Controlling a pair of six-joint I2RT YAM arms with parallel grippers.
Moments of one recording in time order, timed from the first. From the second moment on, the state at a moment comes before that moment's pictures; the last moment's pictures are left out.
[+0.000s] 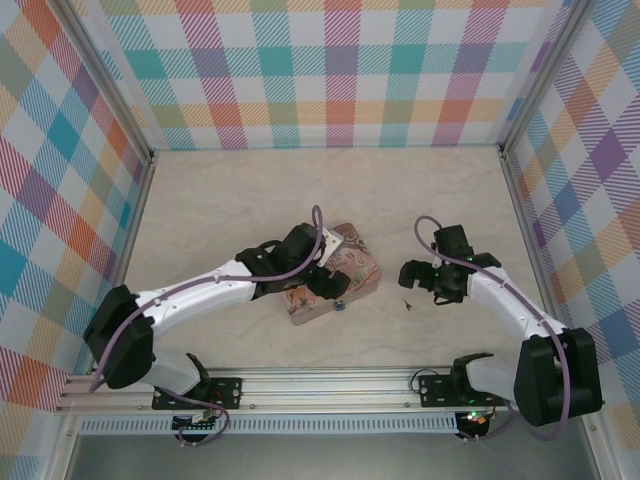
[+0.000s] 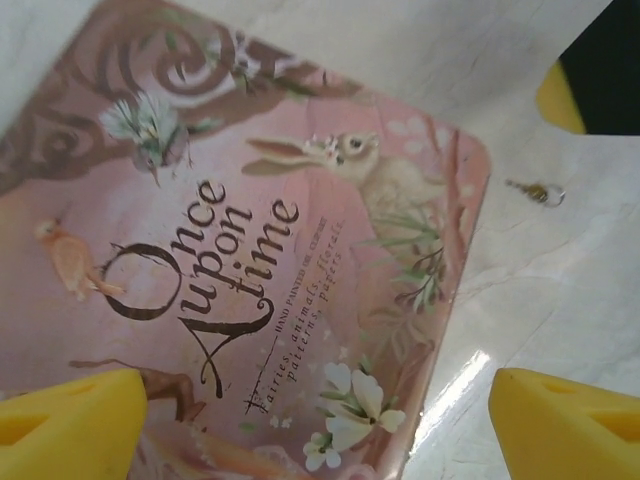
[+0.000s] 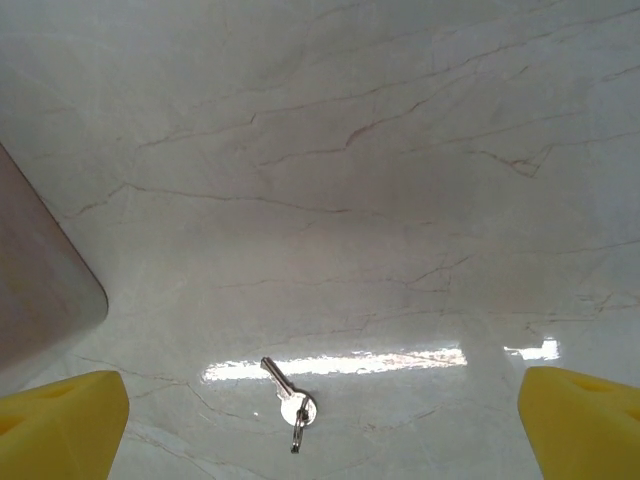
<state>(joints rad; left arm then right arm) -0.88 1.45 1.03 -0.42 0.01 -0.19 0.23 1.19 0.68 -0.70 -0.11 0.45</state>
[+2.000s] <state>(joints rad) -0.58 1.85 1.36 -0.38 0.09 0.07 0.39 1.40 0.70 -0.75 -0.12 0.58</state>
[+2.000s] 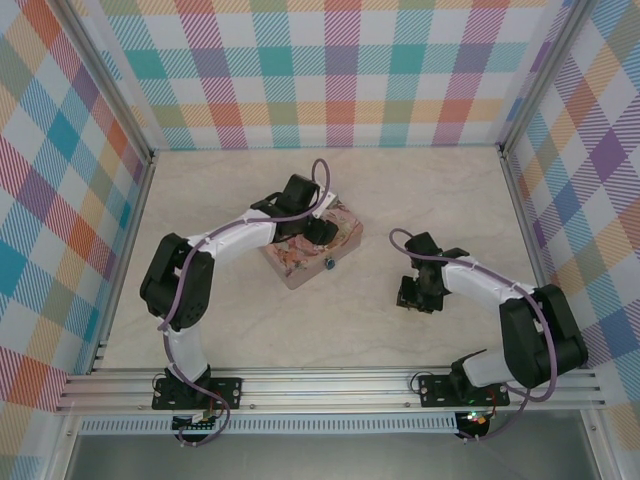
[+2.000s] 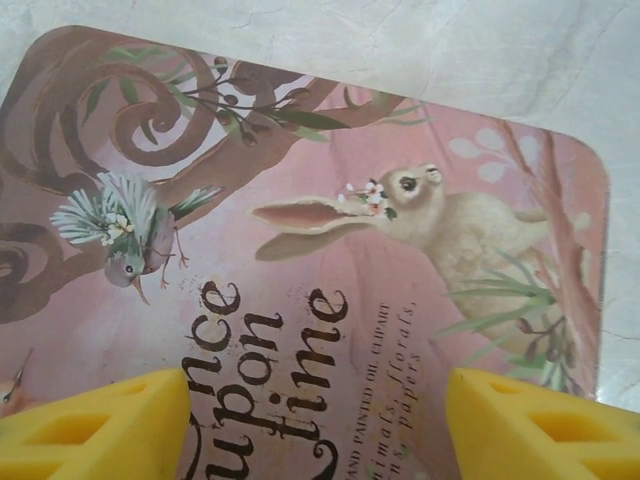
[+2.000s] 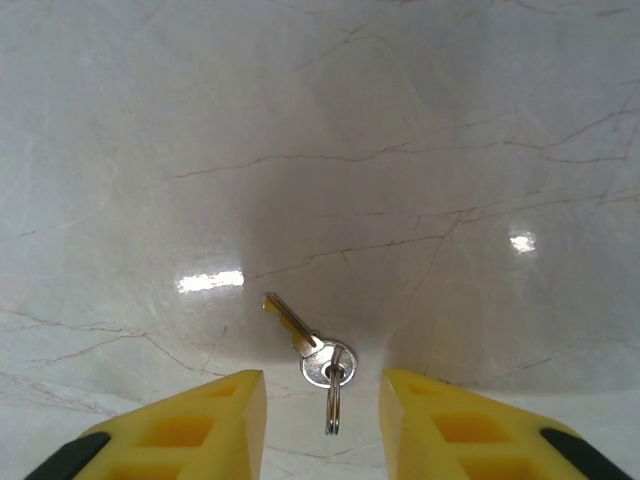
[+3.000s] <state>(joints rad) -0.58 1.31 1.04 -0.34 0.09 -0.12 0.45 1.45 0.73 -0.69 -0.10 0.60</state>
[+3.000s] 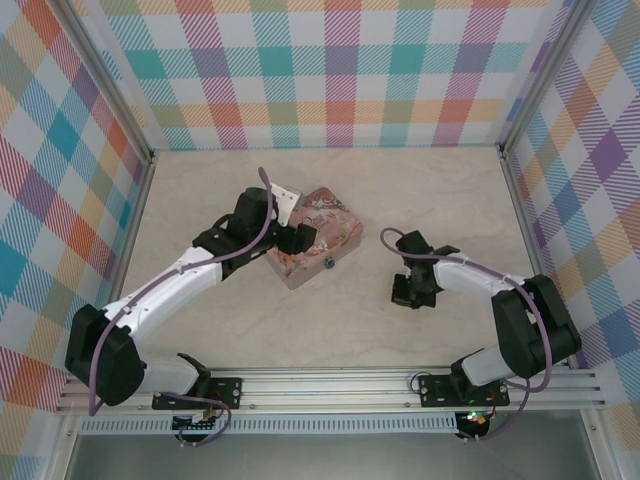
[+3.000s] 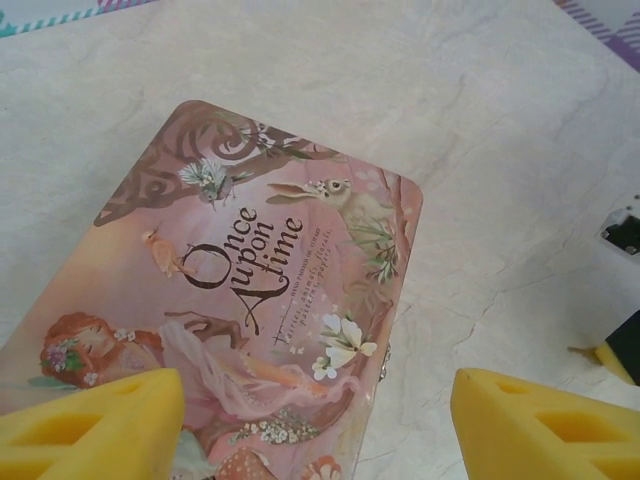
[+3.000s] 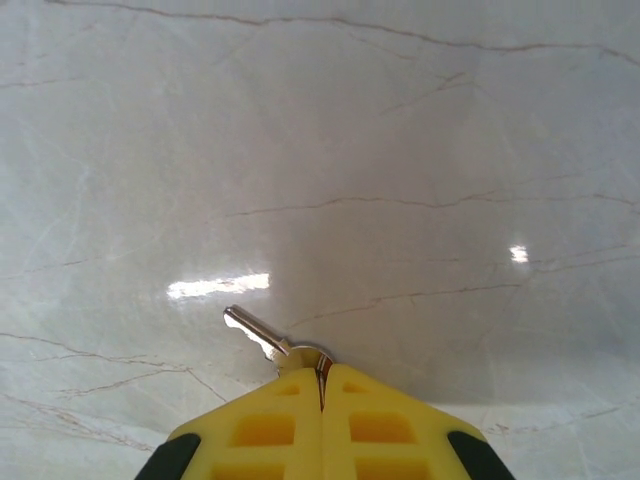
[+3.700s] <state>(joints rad) -0.64 1.30 1.05 -0.19 0.31 -0.52 0.49 1.10 0.63 0.04 -0.32 0.85</state>
